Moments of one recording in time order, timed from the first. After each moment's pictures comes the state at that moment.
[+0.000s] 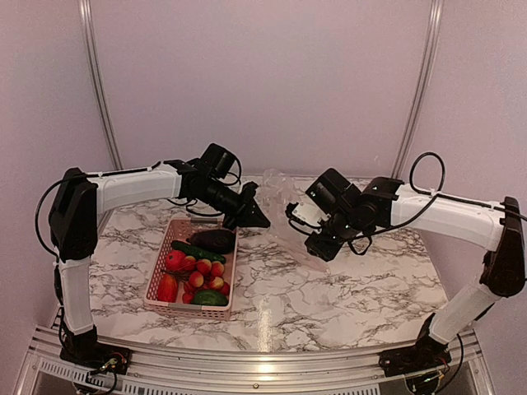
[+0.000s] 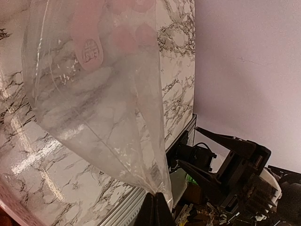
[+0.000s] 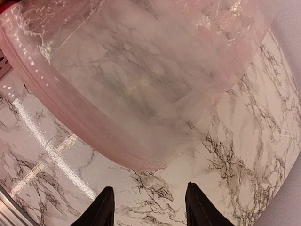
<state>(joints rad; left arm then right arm) -0.70 2.02 1.66 -0.49 0.77 -0.89 0.87 1.52 1.26 -0.83 0.20 -0.13</state>
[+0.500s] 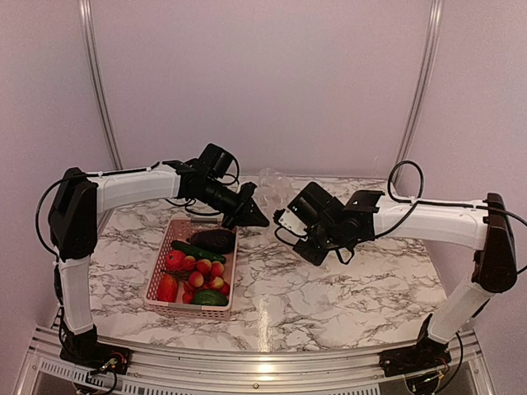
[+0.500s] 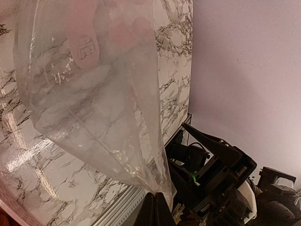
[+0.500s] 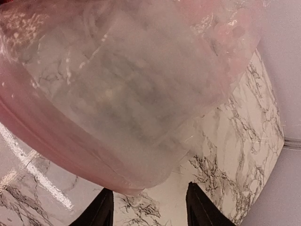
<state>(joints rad) -0.68 2.02 1.64 -0.46 0.80 -0.93 0.95 1.60 1.24 -0.71 0.38 -0.14</state>
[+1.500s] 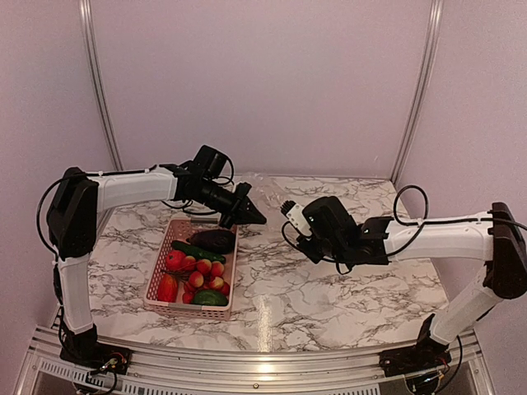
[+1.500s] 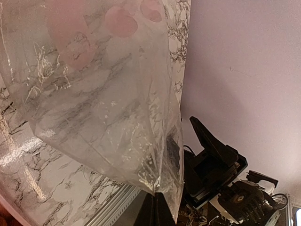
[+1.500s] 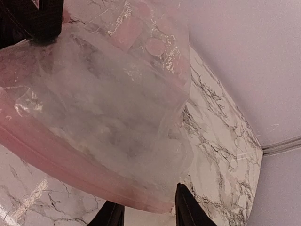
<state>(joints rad) -0.65 2.01 1.59 -0.37 0.85 -1.01 0.95 1.50 0.96 -0.20 0.56 -0.20</state>
